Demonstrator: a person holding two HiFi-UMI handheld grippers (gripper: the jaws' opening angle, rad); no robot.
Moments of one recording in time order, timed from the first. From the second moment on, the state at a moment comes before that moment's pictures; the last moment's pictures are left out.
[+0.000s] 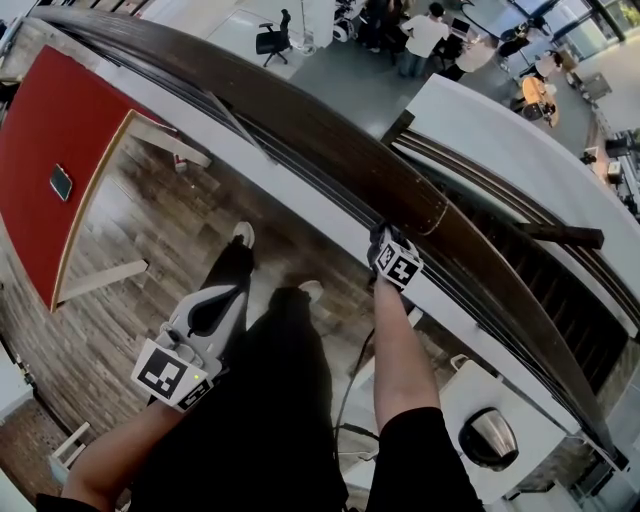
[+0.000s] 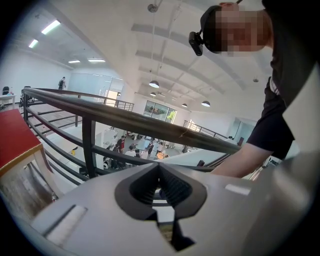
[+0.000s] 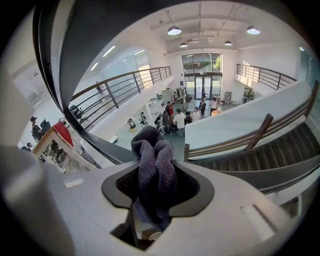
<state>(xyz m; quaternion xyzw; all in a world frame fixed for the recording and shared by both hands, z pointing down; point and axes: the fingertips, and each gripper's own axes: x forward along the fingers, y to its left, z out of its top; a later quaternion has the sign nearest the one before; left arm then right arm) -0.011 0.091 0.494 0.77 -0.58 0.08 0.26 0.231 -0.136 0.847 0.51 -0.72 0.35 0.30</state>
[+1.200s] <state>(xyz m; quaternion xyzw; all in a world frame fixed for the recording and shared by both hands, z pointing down) 0.003 0.075 0.498 0.82 -0.51 0.11 0.24 0.296 -0.112 0.834 0.57 -0.69 0.37 0.23</state>
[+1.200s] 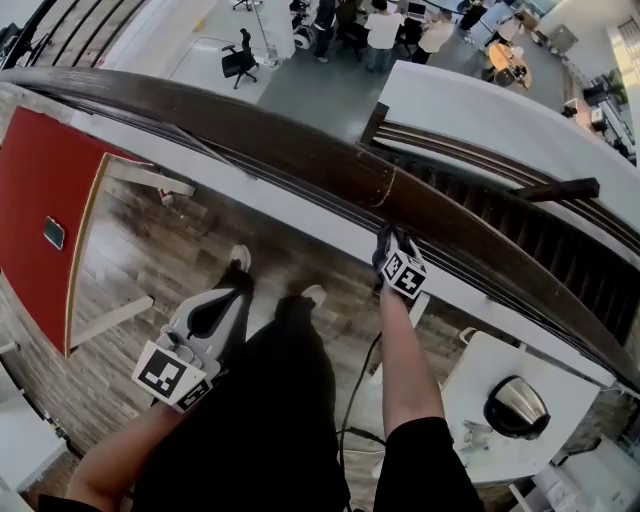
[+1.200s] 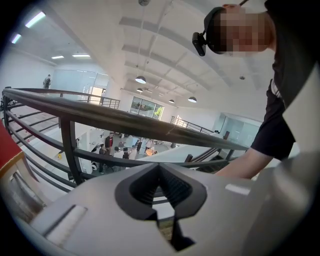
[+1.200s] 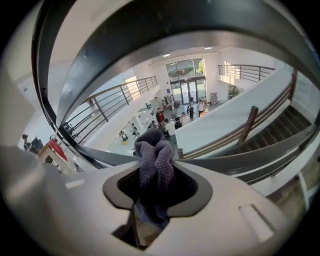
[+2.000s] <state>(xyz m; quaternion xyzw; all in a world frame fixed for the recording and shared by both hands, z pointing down) -0.027 -0.019 0.463 0.83 -0.51 -0.02 0.24 0.264 -0.007 0.579 0.63 -0.74 0.23 0.07</state>
